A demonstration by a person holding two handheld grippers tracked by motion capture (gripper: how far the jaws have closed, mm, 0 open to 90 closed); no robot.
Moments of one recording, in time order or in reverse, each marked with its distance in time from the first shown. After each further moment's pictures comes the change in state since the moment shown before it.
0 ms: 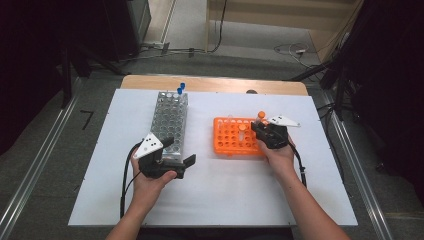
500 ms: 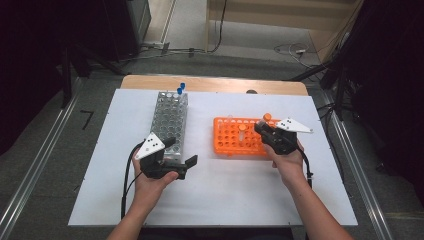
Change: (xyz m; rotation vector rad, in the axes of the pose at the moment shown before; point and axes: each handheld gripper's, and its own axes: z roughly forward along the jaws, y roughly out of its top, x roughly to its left) left arm -0.006 0.002 0.001 -0.003 -0.014 0.010; right arm 0.006 0.006 -0.043 -0.085 0.084 -0.063
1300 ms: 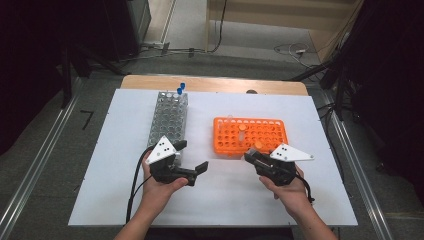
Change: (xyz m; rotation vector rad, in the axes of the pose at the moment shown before) left arm -0.025 0.002 0.011 0.015 -0.073 0.046; right arm 0.058 -0.022 -0.052 0.047 0.219 -0.085
